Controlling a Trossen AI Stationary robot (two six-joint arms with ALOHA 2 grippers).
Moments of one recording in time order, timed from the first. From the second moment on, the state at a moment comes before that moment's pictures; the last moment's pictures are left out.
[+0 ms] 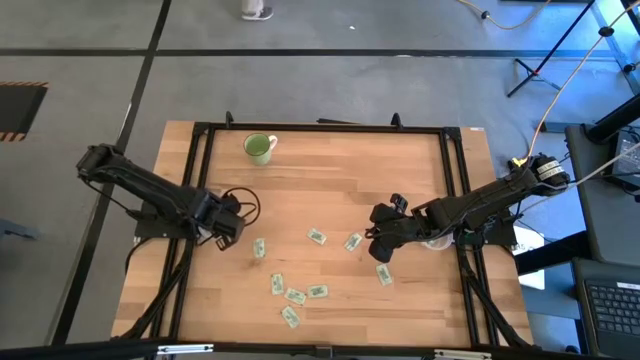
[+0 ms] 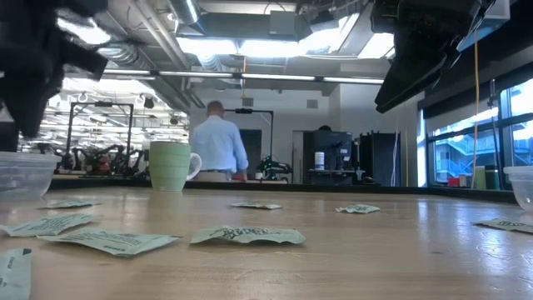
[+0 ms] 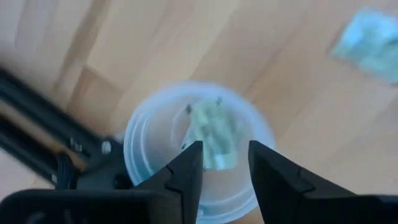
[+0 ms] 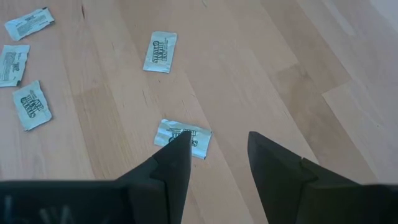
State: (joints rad) left arm -0.33 1.12 0.75 -1.23 -0.18 -0.95; right arm 0.34 1.35 0.89 -0.55 0.43 0.65
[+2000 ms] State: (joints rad) left arm -0.26 1.50 0.84 -0.85 -0.01 -0.35; right arm 0.31 1.35 0.89 -0.56 0.43 0.62
